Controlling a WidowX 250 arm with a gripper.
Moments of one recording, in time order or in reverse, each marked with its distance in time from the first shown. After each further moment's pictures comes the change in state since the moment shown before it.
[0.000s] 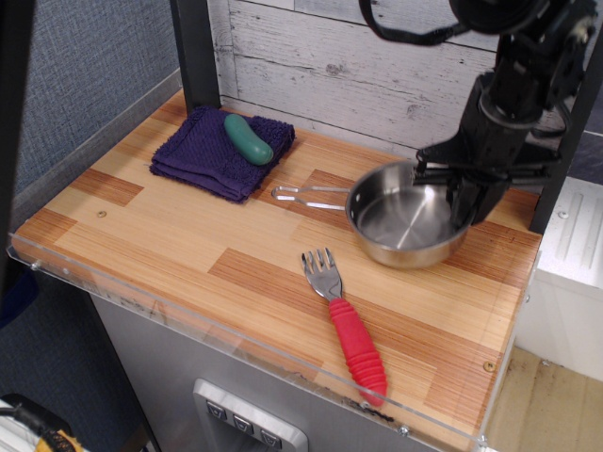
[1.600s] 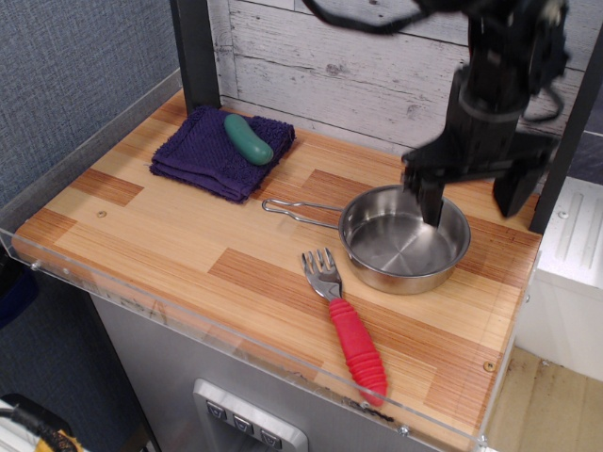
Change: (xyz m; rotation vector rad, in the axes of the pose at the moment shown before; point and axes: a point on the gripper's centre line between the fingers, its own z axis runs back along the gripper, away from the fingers) arm -0.009 0.012 0.043 -0.161 -0.016 0.088
